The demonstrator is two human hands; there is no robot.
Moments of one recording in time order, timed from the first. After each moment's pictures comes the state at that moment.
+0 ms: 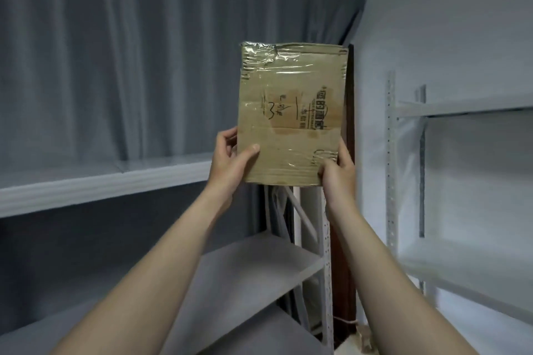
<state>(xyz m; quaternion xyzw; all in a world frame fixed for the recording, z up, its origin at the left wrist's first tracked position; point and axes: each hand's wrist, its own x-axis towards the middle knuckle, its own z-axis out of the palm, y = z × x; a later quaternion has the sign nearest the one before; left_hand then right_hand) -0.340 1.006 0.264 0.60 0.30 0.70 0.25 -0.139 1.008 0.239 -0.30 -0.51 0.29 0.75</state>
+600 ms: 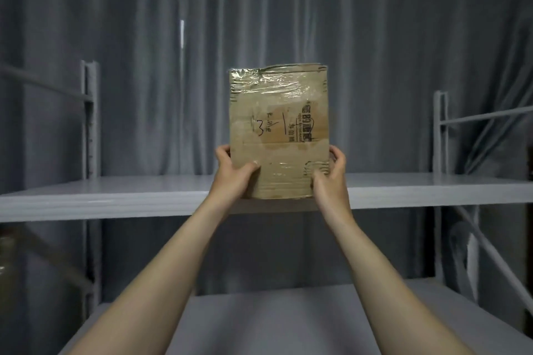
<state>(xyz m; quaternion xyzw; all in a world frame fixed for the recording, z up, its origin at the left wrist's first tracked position) -0.674 0.884 0.279 0.47 0.52 0.71 0.03 -0.507 0.997 0.264 -0.16 -0.66 0.40 0.61</state>
